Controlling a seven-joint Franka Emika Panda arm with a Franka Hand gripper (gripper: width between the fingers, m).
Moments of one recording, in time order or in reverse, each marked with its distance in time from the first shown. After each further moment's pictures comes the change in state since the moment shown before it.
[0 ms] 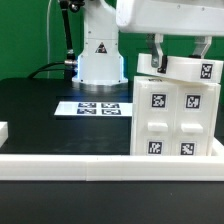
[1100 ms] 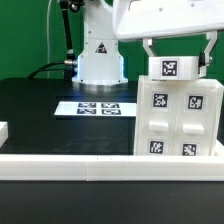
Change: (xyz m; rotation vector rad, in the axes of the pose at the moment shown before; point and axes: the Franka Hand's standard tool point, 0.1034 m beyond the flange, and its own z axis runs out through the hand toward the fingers) arm 0.003 -0.001 0.000 0.084 0.140 1.013
